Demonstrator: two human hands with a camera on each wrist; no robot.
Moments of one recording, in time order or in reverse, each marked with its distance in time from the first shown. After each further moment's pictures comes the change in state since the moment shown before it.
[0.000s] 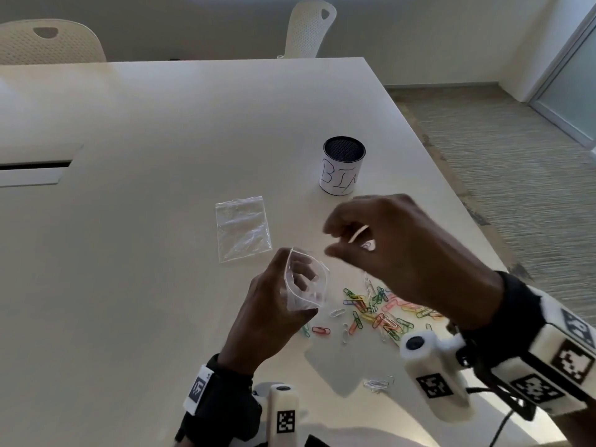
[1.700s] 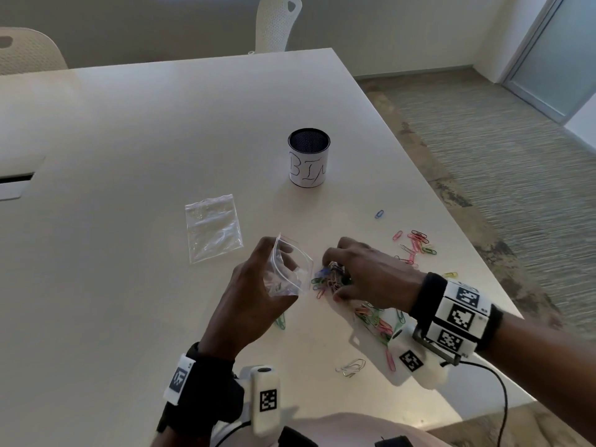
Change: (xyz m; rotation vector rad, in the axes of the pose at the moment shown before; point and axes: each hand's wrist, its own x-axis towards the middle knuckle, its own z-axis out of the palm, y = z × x) left_hand 0.014 0.009 0.013 0.154 -0.080 -0.005; right_hand -0.029 0.102 0.056 -0.194 -0.435 0.247
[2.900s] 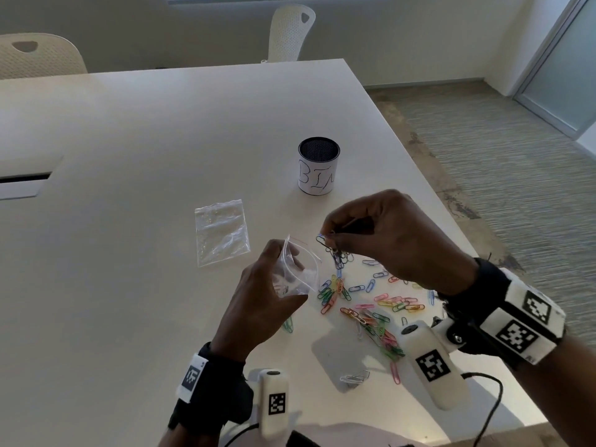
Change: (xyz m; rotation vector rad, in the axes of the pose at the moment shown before) left_hand 0.005 0.001 0.006 0.018 0.052 -0.047; right_hand -0.028 -0.037 -0.072 0.670 0.379 -0.139
